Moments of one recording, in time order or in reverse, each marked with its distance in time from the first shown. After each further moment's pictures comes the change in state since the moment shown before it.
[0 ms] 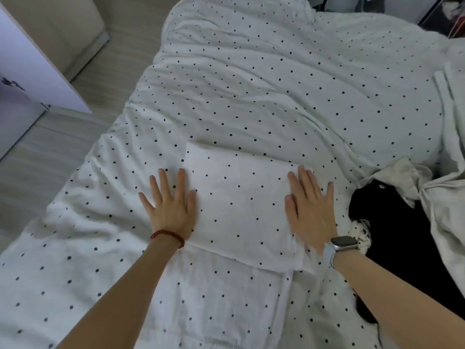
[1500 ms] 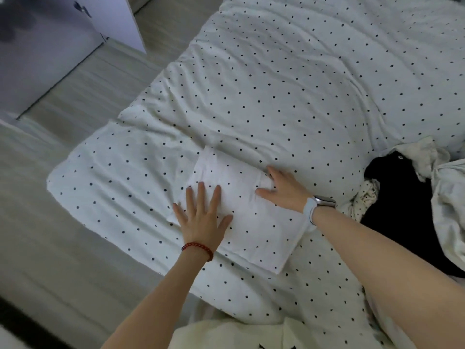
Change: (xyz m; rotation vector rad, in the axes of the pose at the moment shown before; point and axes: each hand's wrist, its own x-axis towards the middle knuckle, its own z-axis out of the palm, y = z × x) left_hand -0.230 -0.046 0.000 0.077 -0.122 -0.047; right_hand -0.096 -0.099 -0.020 0.283 -0.650 -0.123
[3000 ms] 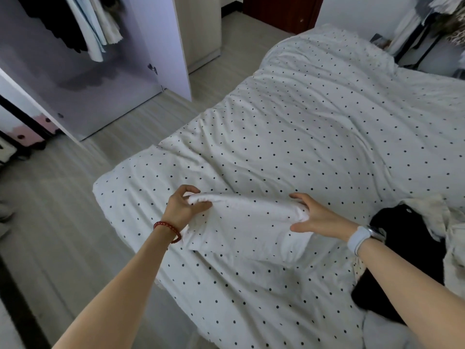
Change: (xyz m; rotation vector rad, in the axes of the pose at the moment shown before) left_hand 0.001 -0.017 -0.110 -1.147 0.121 -0.324; right_hand -0.044 0.038 -0.068 0.270 -0.187 -0.156
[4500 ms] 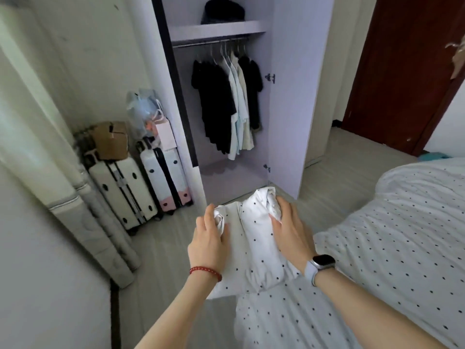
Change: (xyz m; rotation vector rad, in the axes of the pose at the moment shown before) left_hand -0.006 0.068 -0.361 0.567 0.749 0.256; right_hand 0.084 -0.470 0.210 -0.346 0.695 -0.765
